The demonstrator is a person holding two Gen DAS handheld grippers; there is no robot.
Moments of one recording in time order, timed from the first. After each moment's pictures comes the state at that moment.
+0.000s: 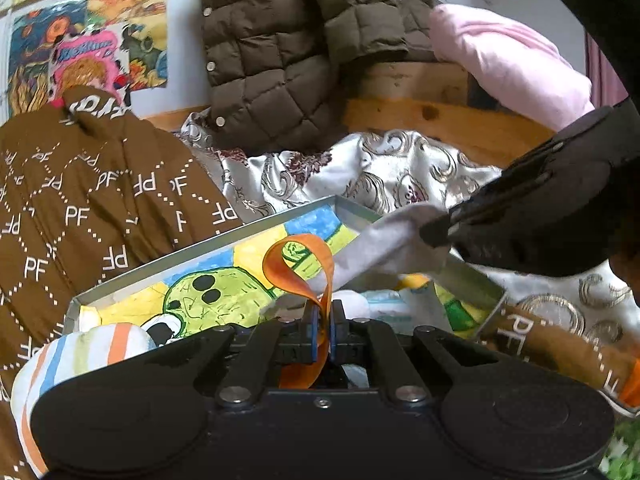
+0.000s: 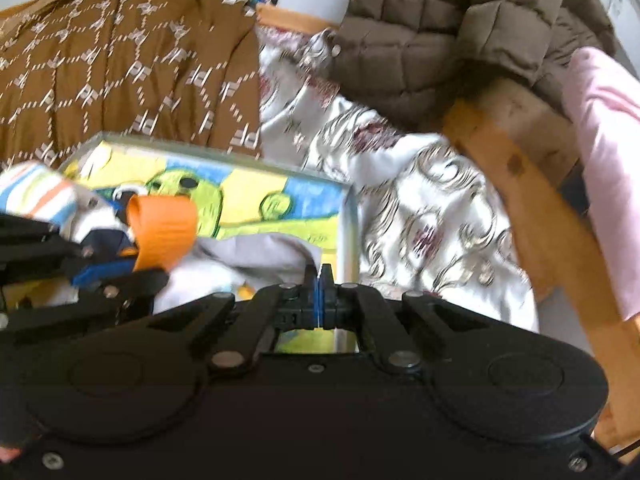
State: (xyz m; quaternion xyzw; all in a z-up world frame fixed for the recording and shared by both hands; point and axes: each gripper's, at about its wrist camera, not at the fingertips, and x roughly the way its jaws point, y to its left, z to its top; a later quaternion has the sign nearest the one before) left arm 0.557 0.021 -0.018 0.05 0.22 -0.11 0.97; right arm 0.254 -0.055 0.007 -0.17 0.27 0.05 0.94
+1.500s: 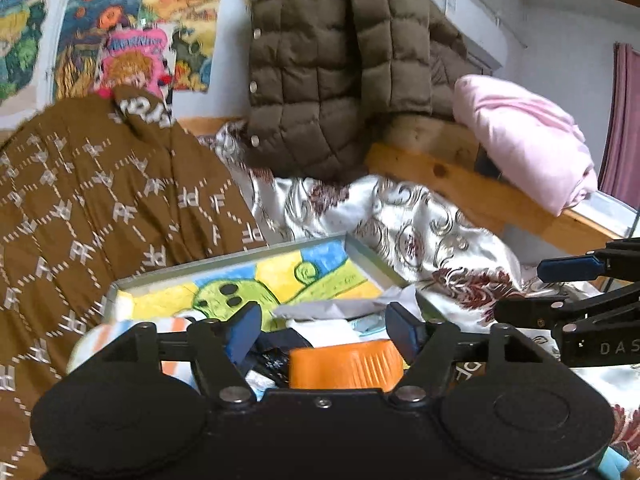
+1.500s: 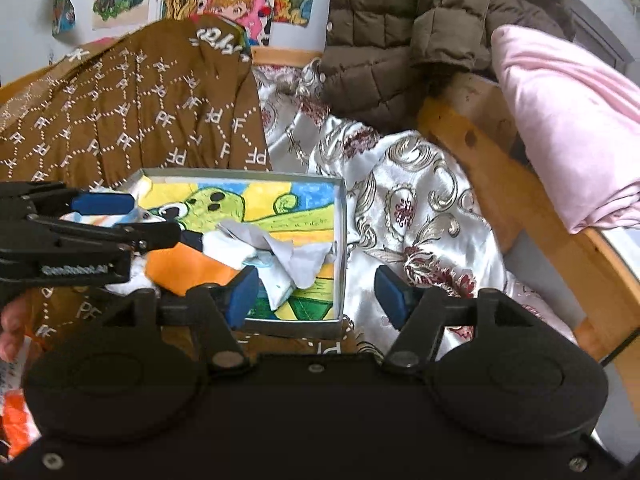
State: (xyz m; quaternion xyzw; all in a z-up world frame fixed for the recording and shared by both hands) left arm 0.497 0.036 0.045 -0.03 0.21 -0.07 0.97; right arm 0.101 -0.123 0.047 -0.09 0.24 0.07 0.96
